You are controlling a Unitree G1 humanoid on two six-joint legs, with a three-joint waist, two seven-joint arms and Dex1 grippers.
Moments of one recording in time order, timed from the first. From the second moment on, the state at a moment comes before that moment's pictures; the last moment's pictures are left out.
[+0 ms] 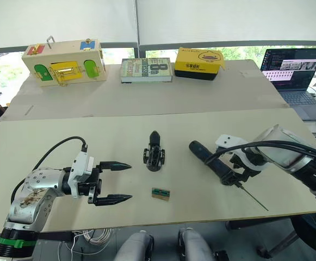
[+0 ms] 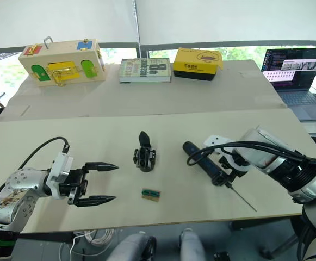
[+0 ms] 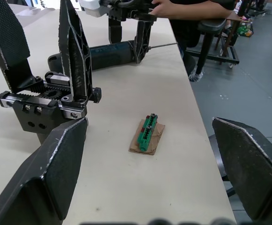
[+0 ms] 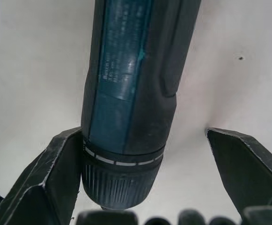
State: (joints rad) left arm -0.10 0.73 0.07 -0.18 -0.58 0.18 -1.38; right arm -0.97 -1.03 0.80 -0.13 0.29 1.42 1.00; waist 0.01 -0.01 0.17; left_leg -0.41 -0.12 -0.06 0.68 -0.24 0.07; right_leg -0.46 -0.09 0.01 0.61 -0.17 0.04
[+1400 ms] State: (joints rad) left arm -0.16 0.73 0.04 -0.01 -0.51 0.07 -1.47; right arm -0.44 -0.78 -0.50 -0.58 0.89 1.16 1.07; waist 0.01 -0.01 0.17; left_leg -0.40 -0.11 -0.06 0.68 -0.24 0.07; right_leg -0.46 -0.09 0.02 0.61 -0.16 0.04
